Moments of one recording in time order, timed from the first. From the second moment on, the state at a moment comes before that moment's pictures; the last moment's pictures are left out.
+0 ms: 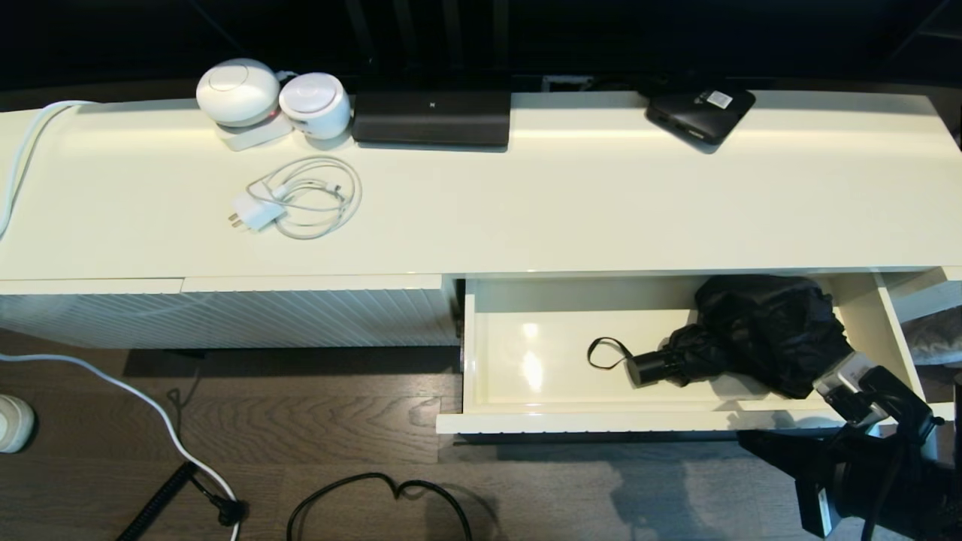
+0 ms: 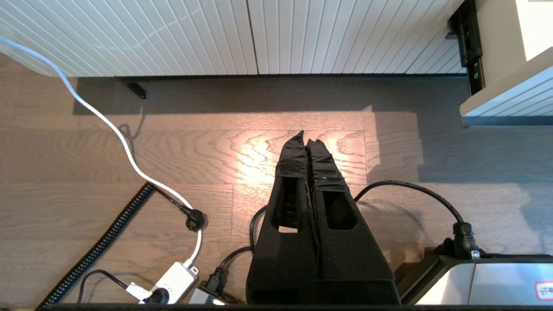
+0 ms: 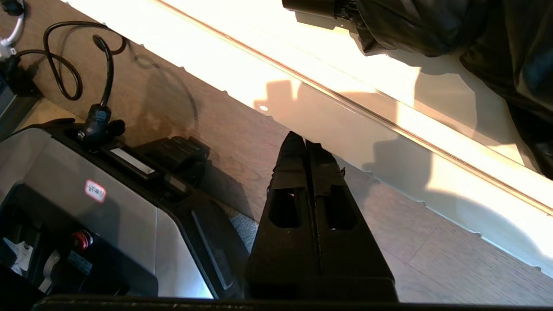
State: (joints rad) left arm 0.00 0.00 0.00 -0.01 0.00 -0.01; right arm 0.23 1.37 -0.26 -0.63 0.20 -0.17
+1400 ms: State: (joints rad) left arm 0.00 0.00 0.00 -0.01 0.00 -0.01; right arm 0.16 1.57 -0.27 -1.07 0.20 -0.17
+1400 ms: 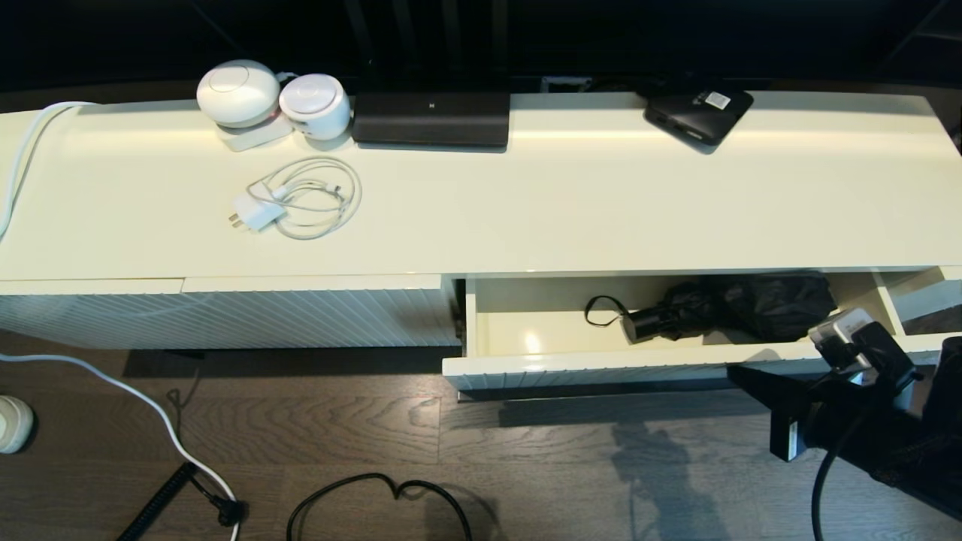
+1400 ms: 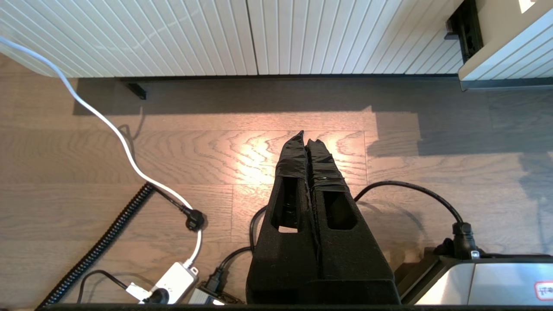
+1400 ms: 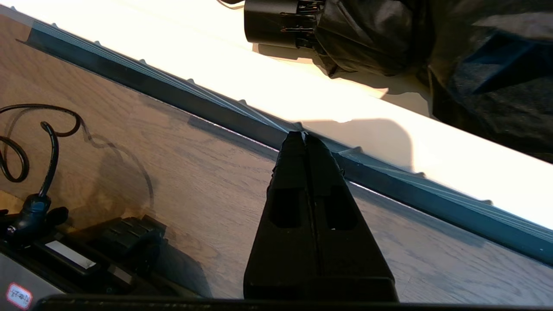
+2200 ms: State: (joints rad) left arm 0.00 0.00 0.00 -0.01 0.00 -0.01; right arm 0.23 1.64 -0.30 -1.17 0.20 -0.15
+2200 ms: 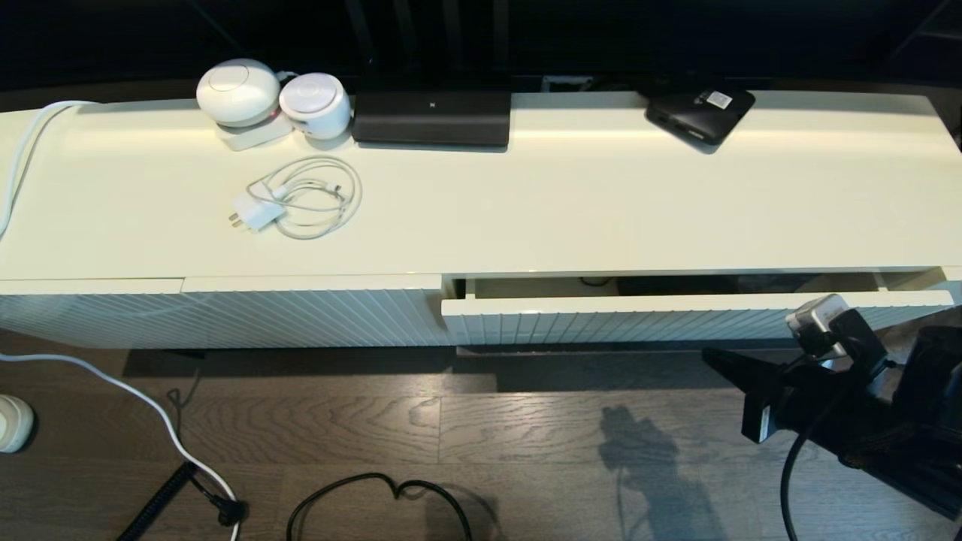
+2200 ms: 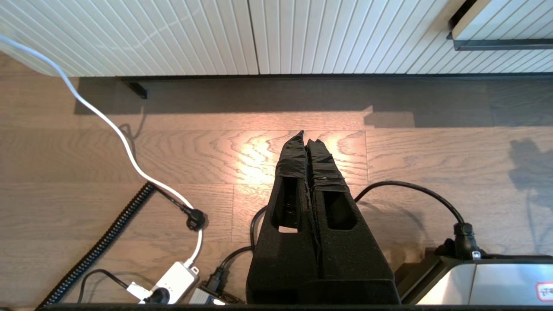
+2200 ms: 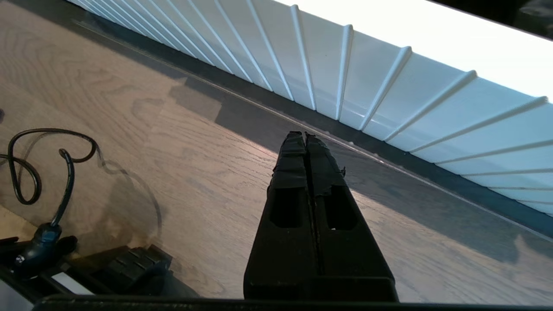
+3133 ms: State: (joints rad) left arm 0.00 0.00 0.00 -0.01 0.00 -0.01; right arm 0.22 1.78 -0.43 -1.24 0.20 -0.15
